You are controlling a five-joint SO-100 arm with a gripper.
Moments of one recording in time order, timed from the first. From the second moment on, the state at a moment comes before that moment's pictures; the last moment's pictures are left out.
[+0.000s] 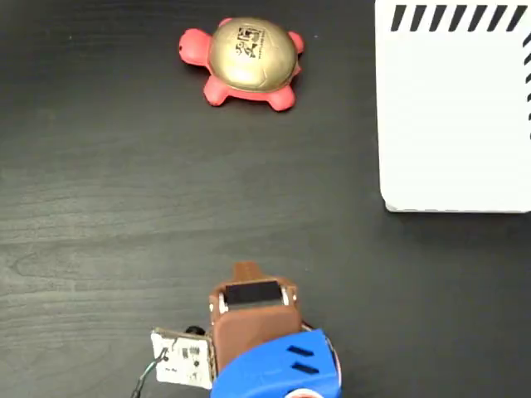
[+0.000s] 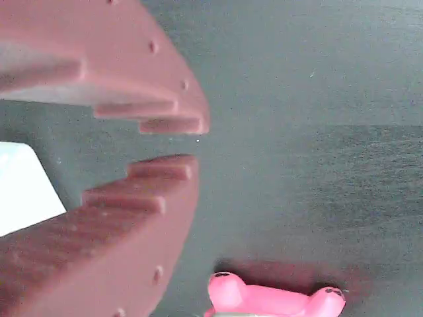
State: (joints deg) arm -1.8 185.8 168.8 71.8 1.1
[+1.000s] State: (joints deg) arm -8.5 183.8 168.8 71.2 -4.2
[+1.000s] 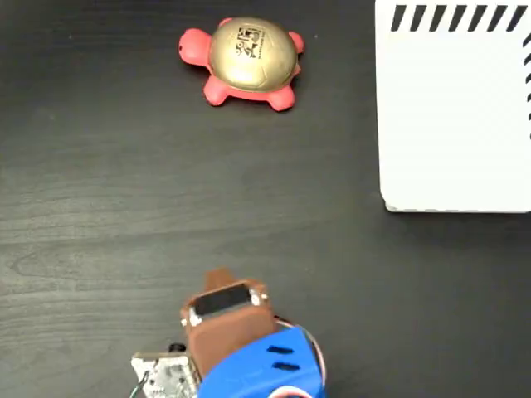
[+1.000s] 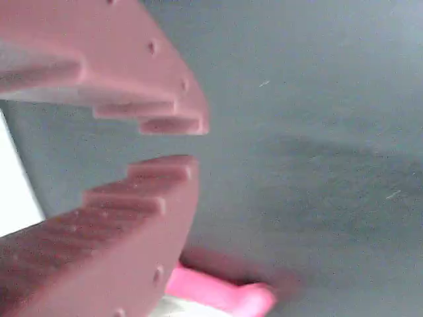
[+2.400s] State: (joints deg) arm 1.5 57.9 40.6 93.6 -1.8
